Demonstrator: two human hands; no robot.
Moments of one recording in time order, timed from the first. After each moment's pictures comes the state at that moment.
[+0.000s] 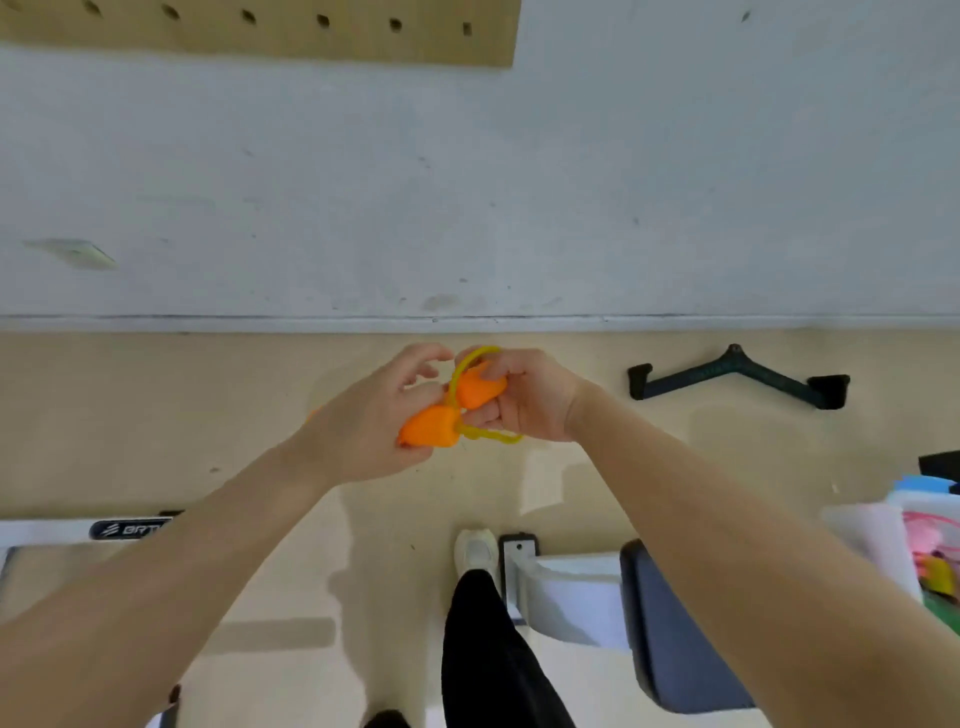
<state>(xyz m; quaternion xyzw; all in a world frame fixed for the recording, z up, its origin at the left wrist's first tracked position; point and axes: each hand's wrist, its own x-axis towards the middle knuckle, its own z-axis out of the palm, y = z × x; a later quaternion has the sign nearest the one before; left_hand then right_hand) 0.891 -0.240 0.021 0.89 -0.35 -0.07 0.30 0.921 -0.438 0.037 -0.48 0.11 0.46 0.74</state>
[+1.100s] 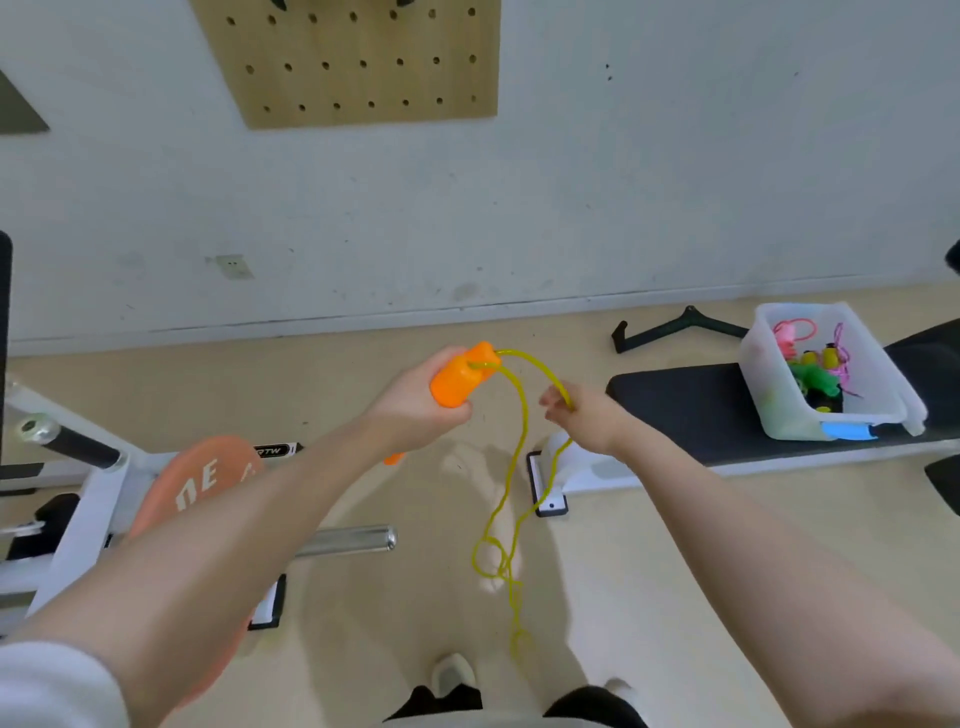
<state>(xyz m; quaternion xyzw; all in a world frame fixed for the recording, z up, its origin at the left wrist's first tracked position) 0.452 -0.217 0.168 0.89 -0.09 -0.13 0.43 0.454 -0.437 0.125 -0.89 0.03 0.24 0.39</state>
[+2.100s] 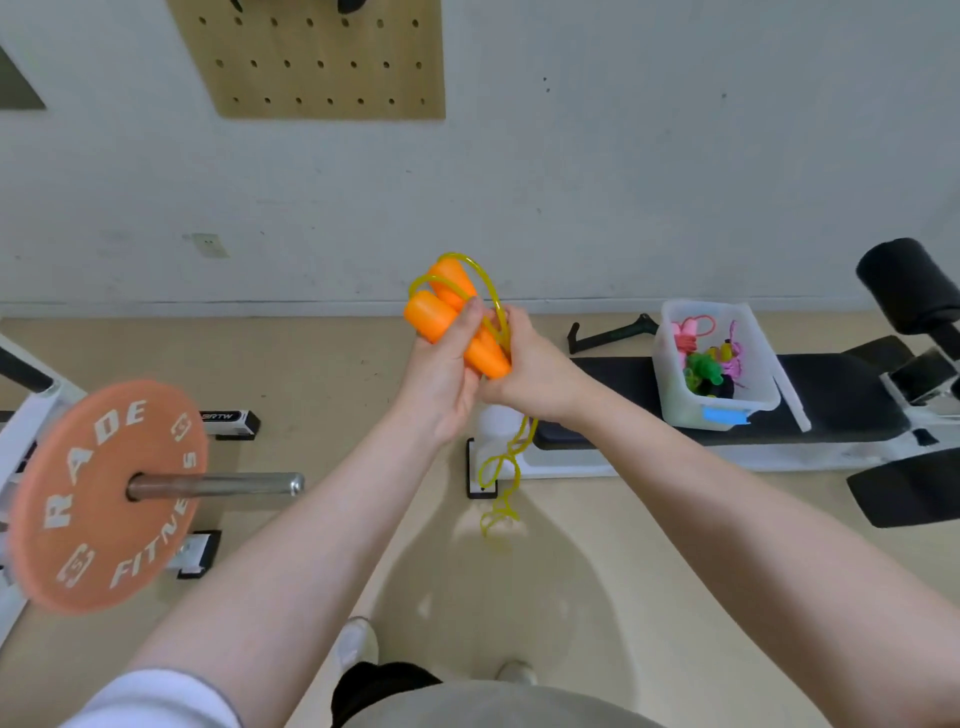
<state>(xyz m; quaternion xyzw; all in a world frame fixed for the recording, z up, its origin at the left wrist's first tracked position) 0.343 -0.469 0.203 0.40 0.10 -0.03 0.91 0.344 -0.574 0.217 -0.87 -0.13 0.14 0.46</state>
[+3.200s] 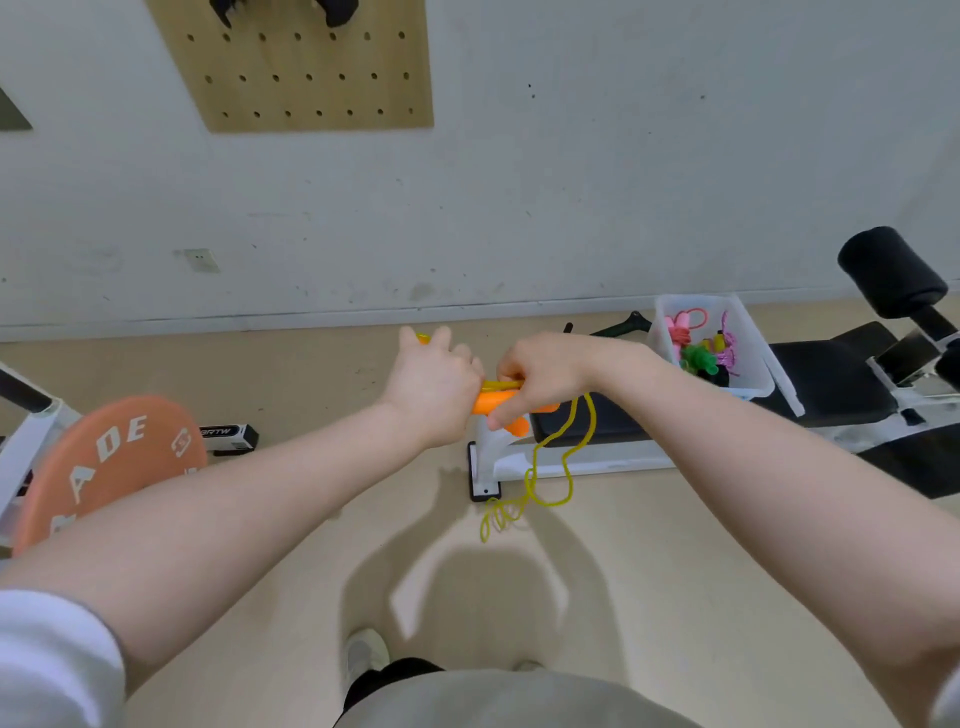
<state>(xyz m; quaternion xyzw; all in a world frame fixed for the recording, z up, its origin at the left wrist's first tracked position) 0.324 -0.430 0.209 0.95 -0.24 0.00 -0.22 0.351 -0.573 0.234 -0.93 -0.23 0.27 0.07</state>
